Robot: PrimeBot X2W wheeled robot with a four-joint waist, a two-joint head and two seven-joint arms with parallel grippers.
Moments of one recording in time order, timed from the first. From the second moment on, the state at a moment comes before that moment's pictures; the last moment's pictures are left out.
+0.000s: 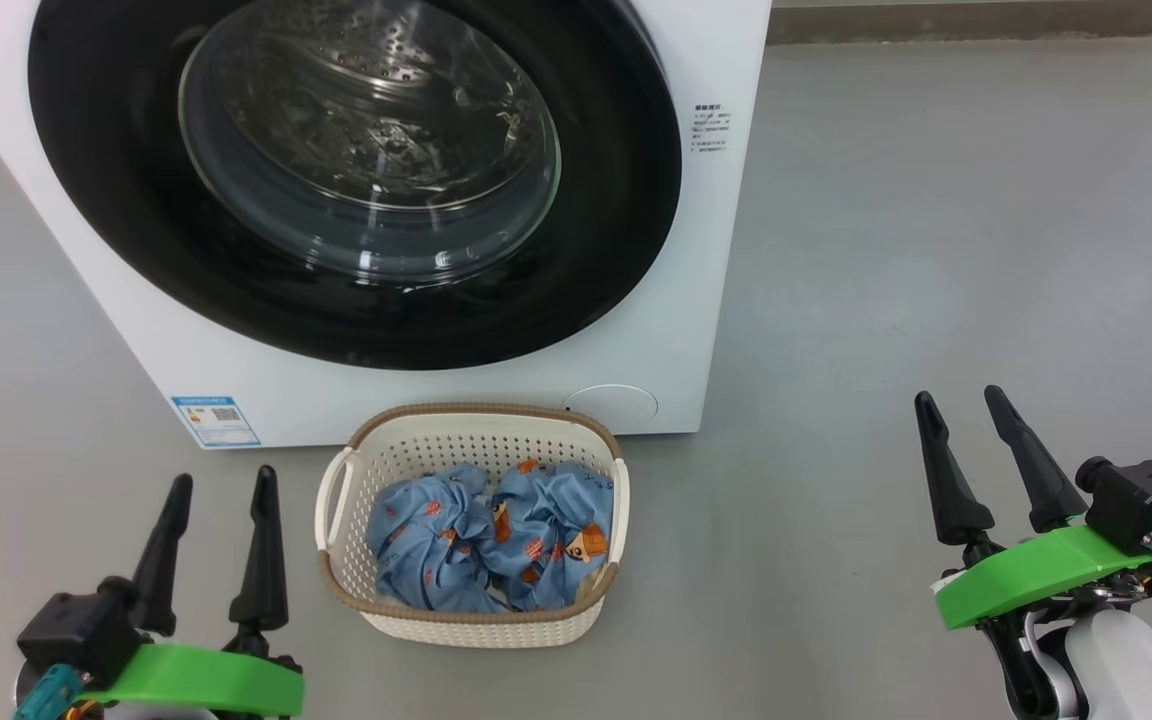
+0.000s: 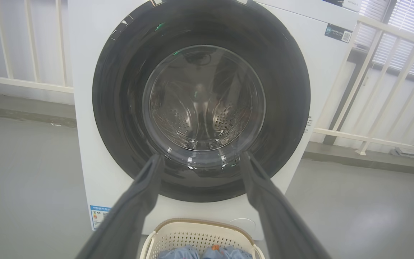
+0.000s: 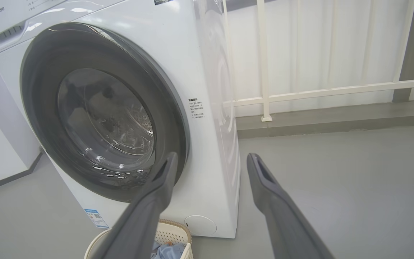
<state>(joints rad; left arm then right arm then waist) -0.15 0.14 -0.08 0.28 -0.42 -0.12 -0.26 -0.20 -0.19 0.13 0.32 0.44 0.12 -0.25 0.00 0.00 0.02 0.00</state>
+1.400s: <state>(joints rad) -0.23 0.17 -0.11 0.25 -0.41 -0.13 -0.26 -0.61 -0.34 0.12 0.37 0.75 0.13 -0.22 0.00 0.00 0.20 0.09</state>
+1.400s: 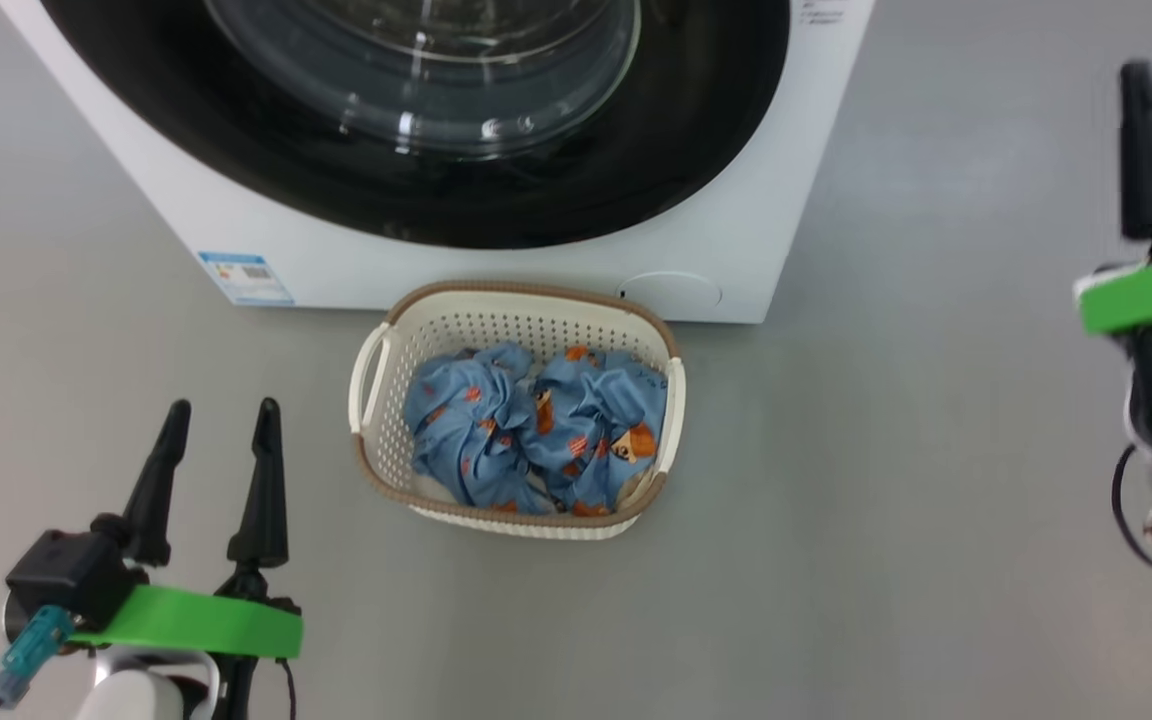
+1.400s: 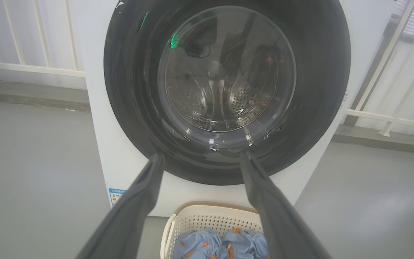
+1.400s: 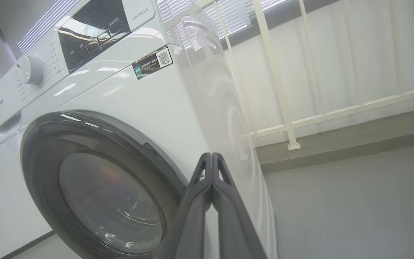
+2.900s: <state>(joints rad) -0.37 0.14 -0.16 0.23 -0.47 -0.13 -0.26 -1.24 -0.42 0.25 0.70 1.45 0.12 0.37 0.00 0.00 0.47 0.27</state>
